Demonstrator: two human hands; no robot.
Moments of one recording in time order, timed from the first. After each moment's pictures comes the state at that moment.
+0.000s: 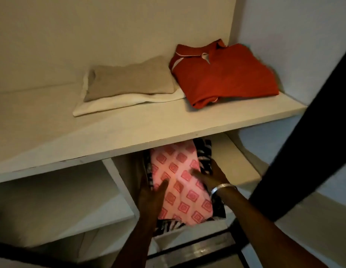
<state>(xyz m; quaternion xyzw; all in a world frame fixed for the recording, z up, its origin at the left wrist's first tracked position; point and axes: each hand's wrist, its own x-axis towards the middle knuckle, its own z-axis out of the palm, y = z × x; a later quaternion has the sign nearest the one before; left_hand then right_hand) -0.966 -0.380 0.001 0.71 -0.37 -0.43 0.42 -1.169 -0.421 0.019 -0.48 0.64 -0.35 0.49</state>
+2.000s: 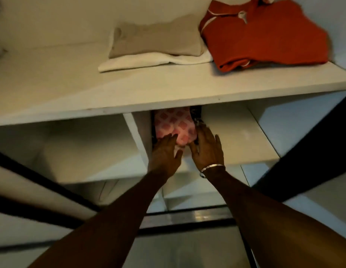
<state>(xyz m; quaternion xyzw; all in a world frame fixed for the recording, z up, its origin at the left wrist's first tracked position) -0.957 -0.370 0.009 0.67 -0.68 -0.13 0.26 -1.114 -0.422 -0.031 -0.74 0.61 -0.28 0.10</state>
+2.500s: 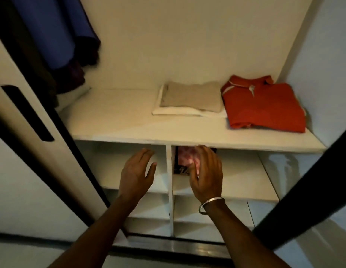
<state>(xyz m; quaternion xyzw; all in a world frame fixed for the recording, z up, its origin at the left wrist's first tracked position) -0.841 -0.260 0.142 0.68 -0.64 0.11 0.33 -1.065 -0.321 0.144 -0.76 0.43 -0.48 0.05</state>
